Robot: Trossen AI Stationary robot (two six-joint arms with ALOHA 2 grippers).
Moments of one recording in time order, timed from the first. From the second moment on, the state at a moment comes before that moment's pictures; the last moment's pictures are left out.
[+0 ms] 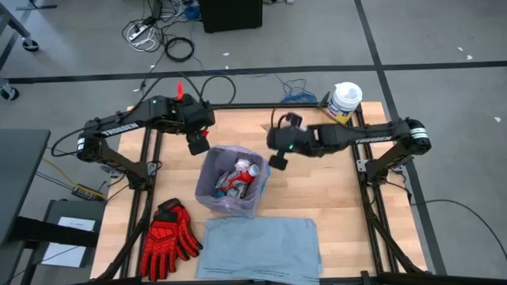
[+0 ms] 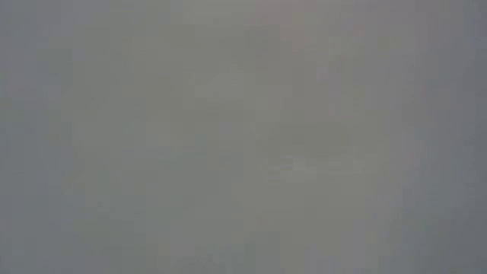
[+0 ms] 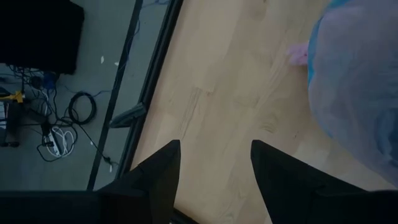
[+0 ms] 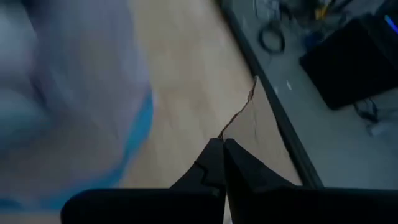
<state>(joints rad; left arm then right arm) 0.20 1.41 1.63 -1.43 -0.44 -0.06 0.03 1.53 1.42 -0.60 0.58 0.02</state>
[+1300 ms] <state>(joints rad) 0.11 1.20 1.63 -1.45 -0.41 -0.32 -0.01 1.76 1.55 -0.08 -0.40 0.41</state>
